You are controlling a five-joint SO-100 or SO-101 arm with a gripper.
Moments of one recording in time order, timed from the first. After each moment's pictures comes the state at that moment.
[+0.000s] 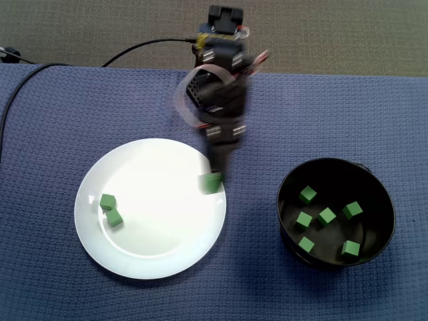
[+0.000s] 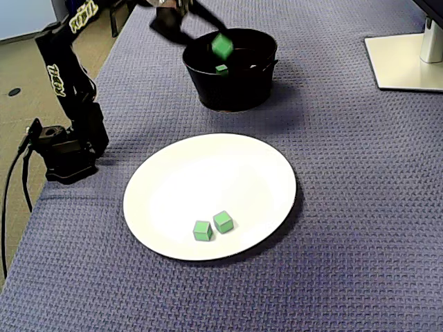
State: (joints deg) arm -0.7 98.0 62.0 76.4 -13.1
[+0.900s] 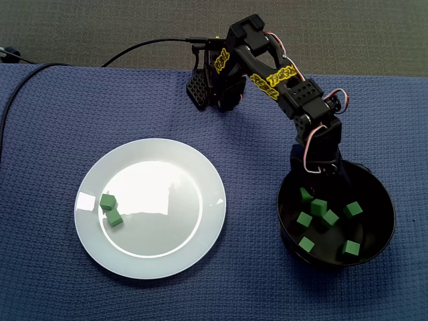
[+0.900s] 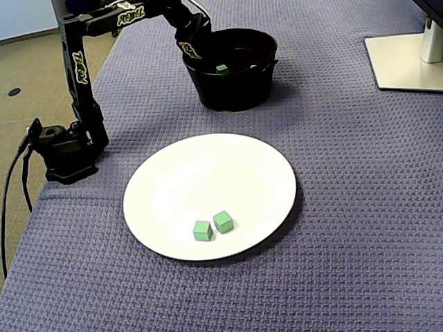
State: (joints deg) arm -34.9 81.7 81.7 59.9 -31.2
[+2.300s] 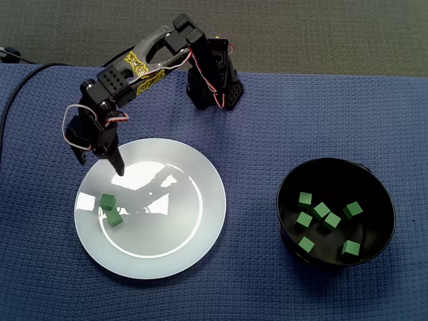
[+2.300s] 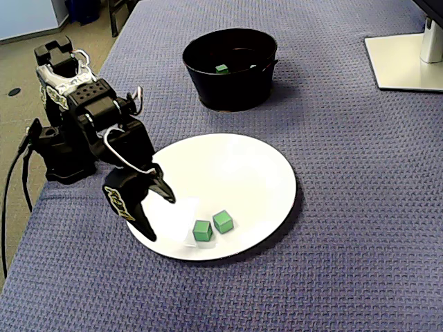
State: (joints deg) arm 50.0 70.7 80.4 54.1 -113.7
